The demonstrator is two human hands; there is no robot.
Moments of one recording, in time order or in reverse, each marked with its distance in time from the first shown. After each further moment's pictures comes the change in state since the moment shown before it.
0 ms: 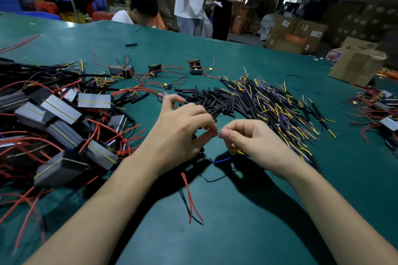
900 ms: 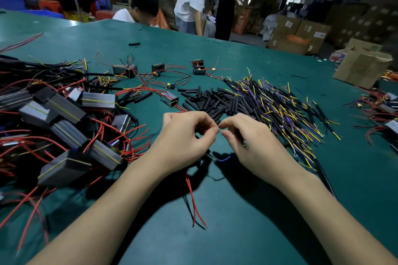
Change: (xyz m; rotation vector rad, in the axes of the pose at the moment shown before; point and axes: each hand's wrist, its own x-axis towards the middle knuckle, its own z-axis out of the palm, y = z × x) left_hand 0.000 0.005 0.011 -0.480 -0.014 -0.413; right_hand 0.000 0.009 0.005 -0.738 0.160 -0.420
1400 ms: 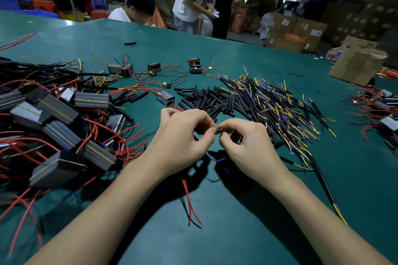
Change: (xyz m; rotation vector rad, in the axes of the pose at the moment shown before) left_hand -0.001 -0.008 0.004 0.191 0.028 0.123; right_hand -0.002 -0.008 0.012 0.246 0.117 0.270
